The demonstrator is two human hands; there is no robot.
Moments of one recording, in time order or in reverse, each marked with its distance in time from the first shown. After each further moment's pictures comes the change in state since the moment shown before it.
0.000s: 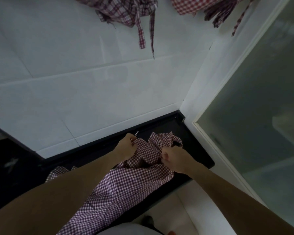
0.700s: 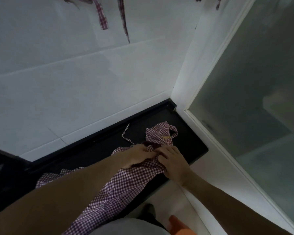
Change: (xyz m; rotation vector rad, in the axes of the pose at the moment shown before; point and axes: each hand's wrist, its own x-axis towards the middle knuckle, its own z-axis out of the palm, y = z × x) left_hand -0.010 0.034 0.062 -0.138 -0.495 -0.140; right_hand -0.034 0.032 0.072 -0.184 0.443 -0.309
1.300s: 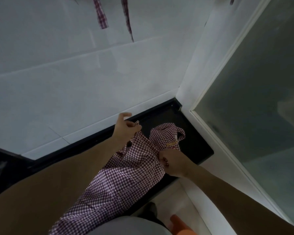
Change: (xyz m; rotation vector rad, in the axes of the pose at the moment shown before) left_hand 0.013 0.016 -0.064 -0.375 0.640 0.205; right_hand 0.028 0.024 -0.003 0.357 -0.388 0.230
